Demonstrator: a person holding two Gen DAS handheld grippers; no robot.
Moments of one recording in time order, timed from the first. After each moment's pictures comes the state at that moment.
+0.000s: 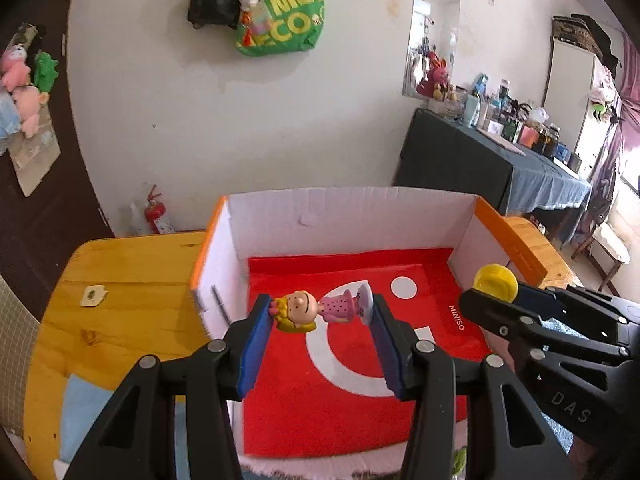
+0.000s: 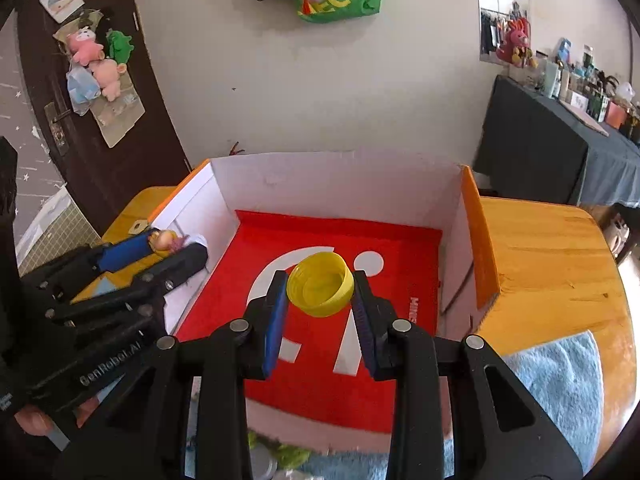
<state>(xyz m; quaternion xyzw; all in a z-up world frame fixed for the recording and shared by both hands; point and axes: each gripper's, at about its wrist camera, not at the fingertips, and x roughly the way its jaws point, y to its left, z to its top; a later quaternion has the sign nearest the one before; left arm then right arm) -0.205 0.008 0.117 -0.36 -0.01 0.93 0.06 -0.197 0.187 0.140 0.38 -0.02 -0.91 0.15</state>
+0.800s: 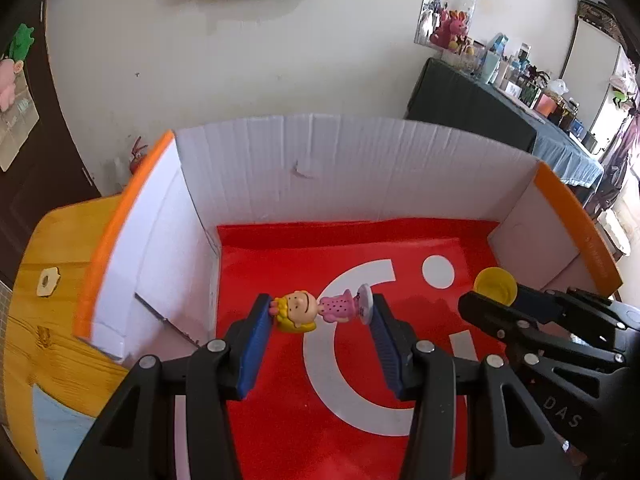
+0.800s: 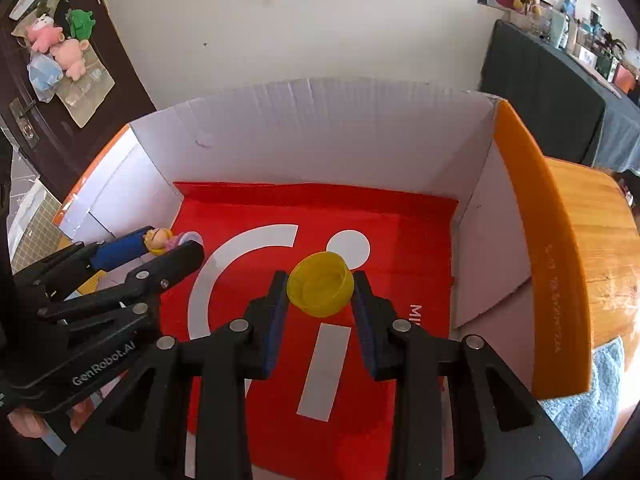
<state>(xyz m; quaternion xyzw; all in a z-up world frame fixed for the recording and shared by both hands) -0.274 0.011 0.057 -0.45 -0.01 0.89 0.06 -0.263 0.193 0.084 0.47 -0.02 -0.87 0.13</state>
